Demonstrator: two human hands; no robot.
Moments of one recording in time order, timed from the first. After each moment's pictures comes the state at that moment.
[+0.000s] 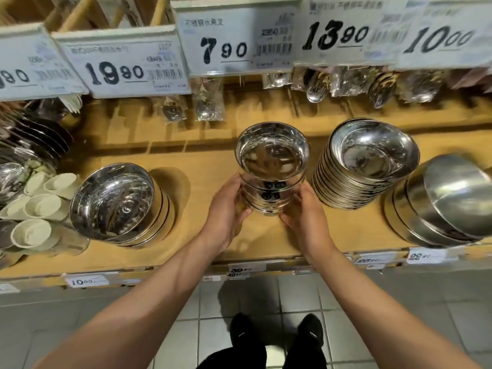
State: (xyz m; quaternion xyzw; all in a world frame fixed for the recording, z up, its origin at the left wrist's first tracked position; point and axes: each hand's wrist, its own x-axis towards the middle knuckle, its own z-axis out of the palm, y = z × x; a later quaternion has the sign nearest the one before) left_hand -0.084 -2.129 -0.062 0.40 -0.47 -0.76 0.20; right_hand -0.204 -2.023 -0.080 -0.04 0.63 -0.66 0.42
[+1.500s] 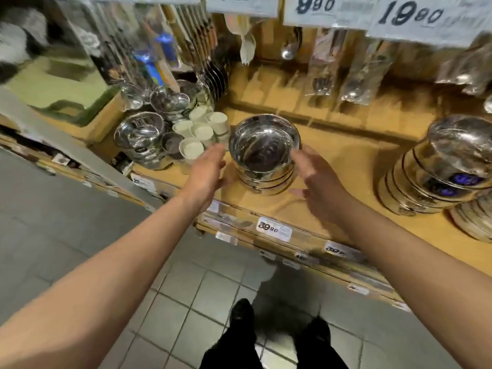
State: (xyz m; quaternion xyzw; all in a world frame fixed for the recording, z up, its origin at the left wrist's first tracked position) left_hand 0.151 -2.196 -0.022 0.59 -0.44 -0.59 0.33; right_hand -0.055 -2.135 -0.031 -0.31 0.62 -0.45 0.56
